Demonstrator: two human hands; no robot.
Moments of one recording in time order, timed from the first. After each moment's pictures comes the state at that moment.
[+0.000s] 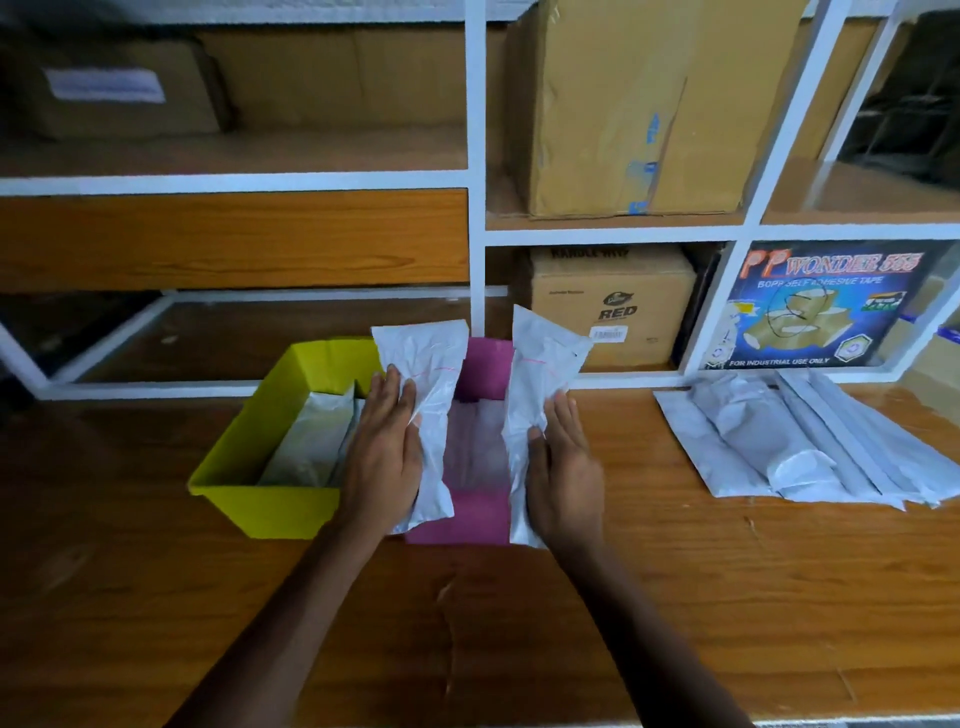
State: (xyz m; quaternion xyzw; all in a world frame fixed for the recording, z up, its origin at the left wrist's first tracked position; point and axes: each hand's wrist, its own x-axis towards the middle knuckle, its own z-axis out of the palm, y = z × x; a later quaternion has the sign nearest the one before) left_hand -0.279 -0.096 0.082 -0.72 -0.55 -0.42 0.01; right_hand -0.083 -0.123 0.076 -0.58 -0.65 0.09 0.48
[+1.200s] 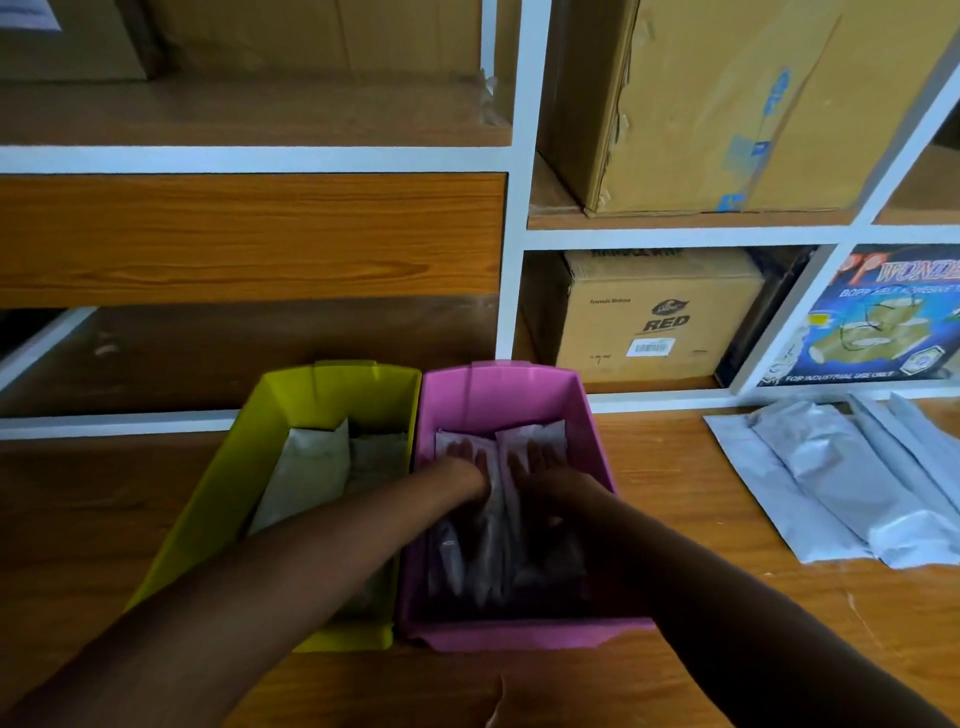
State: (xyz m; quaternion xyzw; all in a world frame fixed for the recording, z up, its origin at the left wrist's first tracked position) left_hand -0.257 0.107 0.017 -0.76 -0.54 0.35 -0.08; right_hand -0.111 0.092 -0.005 -0.57 -0.78 0.12 -0.21
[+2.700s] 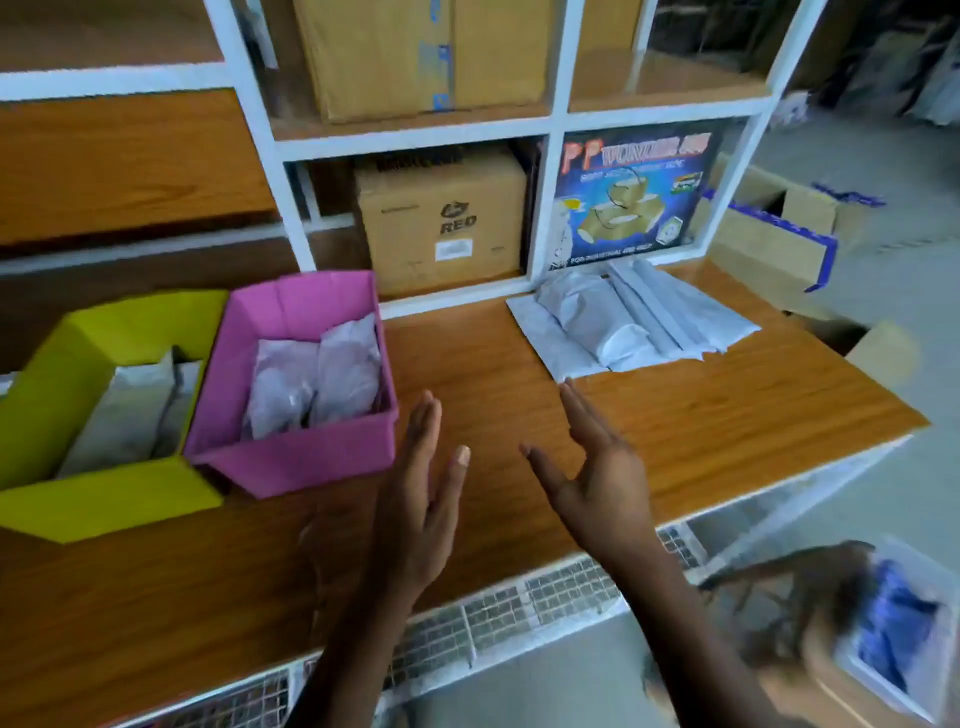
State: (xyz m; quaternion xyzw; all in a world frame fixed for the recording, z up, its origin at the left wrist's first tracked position) left_hand -0.098 -0.209 0.043 -0.69 -0.44 -0.47 -0.32; right_hand 0.077 -0.252 0.066 -0.68 -0.59 0.09 0.43
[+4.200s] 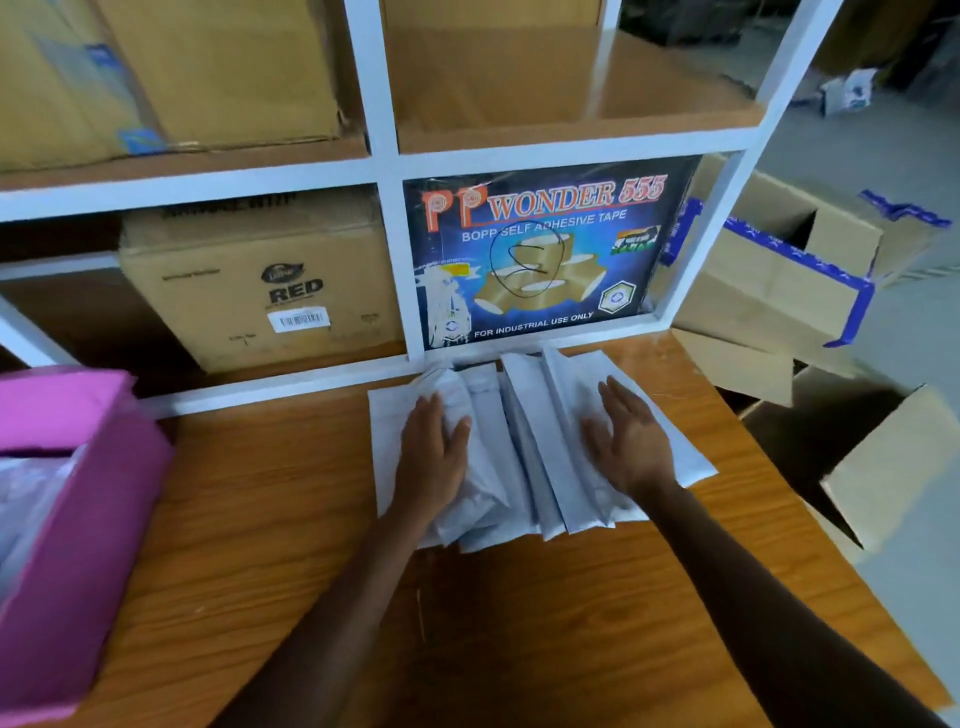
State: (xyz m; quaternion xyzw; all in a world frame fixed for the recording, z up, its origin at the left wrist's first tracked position) left_hand 0.239 0.082 -0.042 -0.68 -0.59 -0.30 -0.30; right_hand 0.495 0.041 -0.029 -0.73 -0.64 0.05 0.23
